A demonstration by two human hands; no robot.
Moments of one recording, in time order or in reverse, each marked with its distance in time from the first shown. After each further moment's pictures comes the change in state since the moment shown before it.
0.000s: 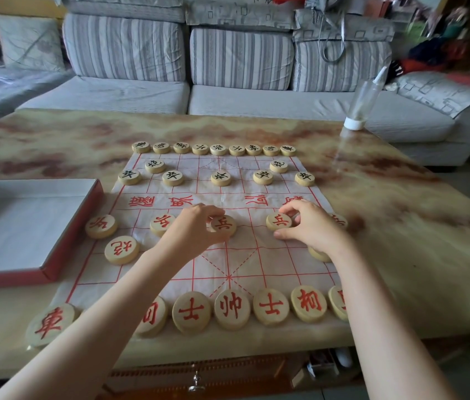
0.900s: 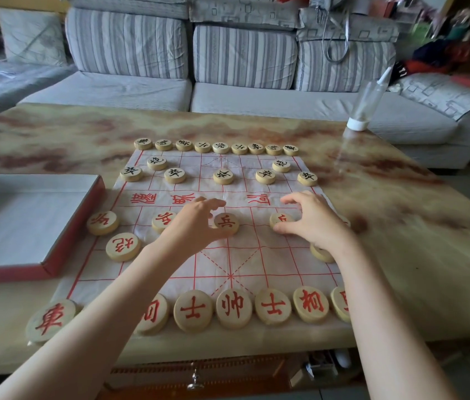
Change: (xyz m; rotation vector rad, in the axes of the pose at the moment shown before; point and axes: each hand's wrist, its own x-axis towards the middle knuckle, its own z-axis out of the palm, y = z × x) left_hand 0.002 0.003 -0.005 0.003 -0.001 0.008; right_hand -0.001 -0.012 -0.006 -0.061 0.022 -0.032
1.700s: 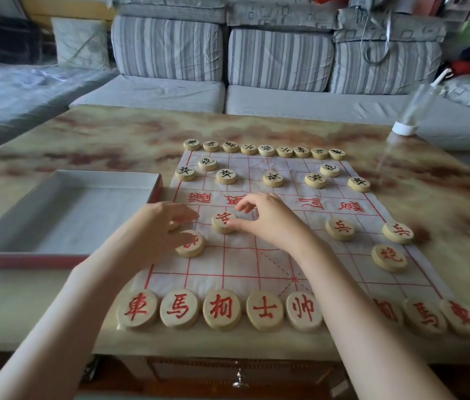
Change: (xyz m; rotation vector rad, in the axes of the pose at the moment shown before) left_hand -0.073 -0.080 -0.095 0.079 0.056 -0.080; right_hand 0.010 -0.129 0.079 0.063 -0.132 -0.225
